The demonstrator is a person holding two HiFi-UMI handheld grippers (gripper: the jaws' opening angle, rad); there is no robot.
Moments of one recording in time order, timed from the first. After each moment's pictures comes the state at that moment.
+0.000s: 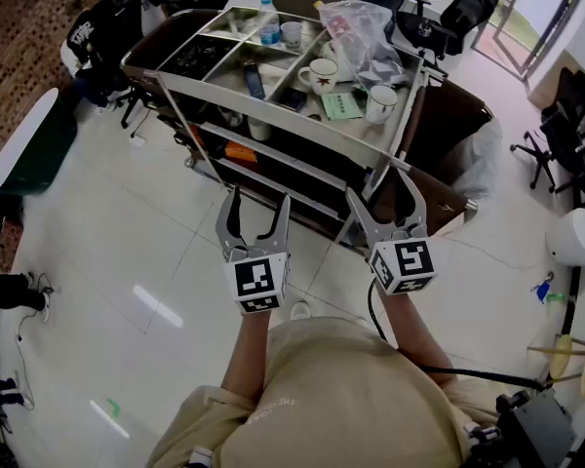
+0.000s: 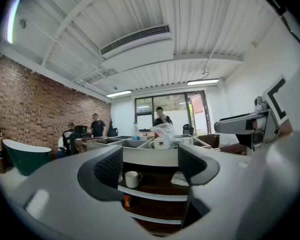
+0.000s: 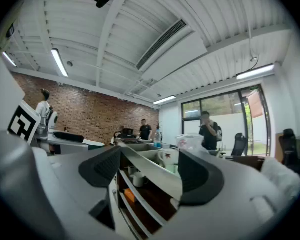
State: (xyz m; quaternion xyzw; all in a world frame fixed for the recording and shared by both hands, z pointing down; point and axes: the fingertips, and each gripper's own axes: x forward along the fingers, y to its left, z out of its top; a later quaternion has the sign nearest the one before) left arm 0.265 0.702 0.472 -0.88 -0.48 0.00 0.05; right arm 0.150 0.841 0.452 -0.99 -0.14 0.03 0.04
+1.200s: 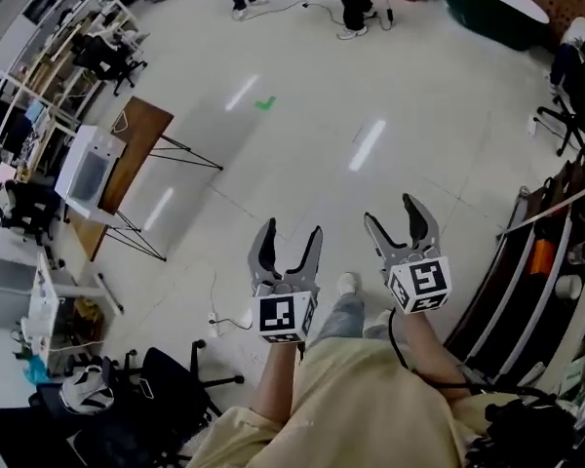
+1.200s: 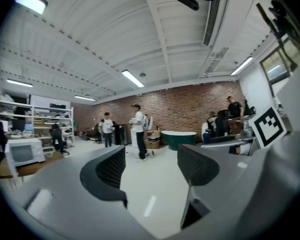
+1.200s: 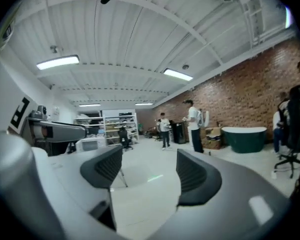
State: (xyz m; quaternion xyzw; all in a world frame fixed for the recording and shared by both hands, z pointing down) left arm 0.138 0.236 0.492 -0.97 0.21 -0.01 0.09; right arm 0.263 0.320 0.538 -0.79 0.60 -0.01 0.11
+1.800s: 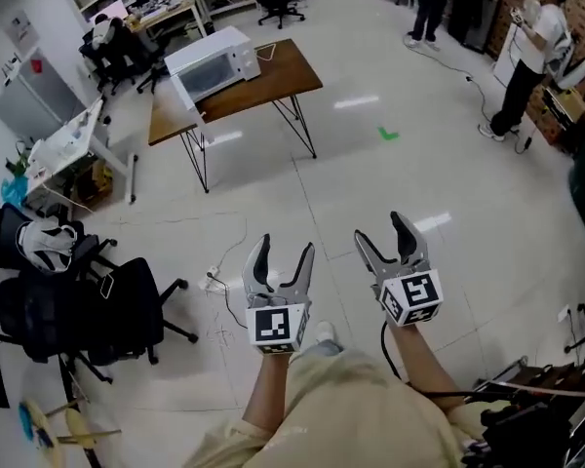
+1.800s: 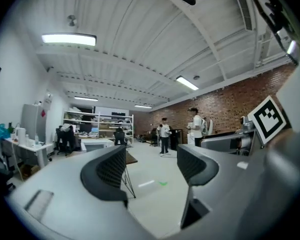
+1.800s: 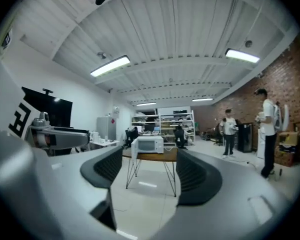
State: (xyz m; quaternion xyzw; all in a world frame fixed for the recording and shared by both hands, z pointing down) left arm -0.124 0.034 0.519 -0.86 0.49 0.03 0.08; right arm 0.030 0.031 0.531 -0.56 0.83 0.02 0.07
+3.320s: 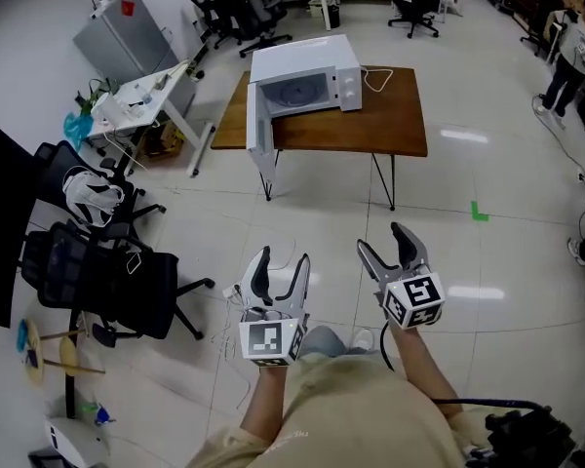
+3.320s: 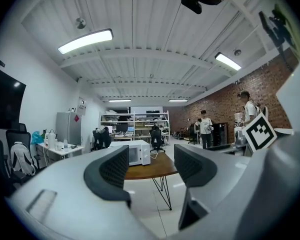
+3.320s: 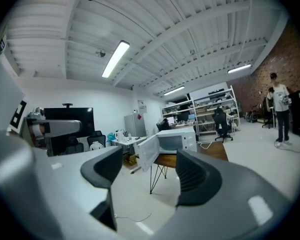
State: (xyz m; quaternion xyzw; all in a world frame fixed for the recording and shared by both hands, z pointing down) left arm 0.000 -0.382 0.529 -0.74 0.67 0.01 0.10; right arm 0.136 -0.474 0.593 -0.35 0.93 -0.06 0.08
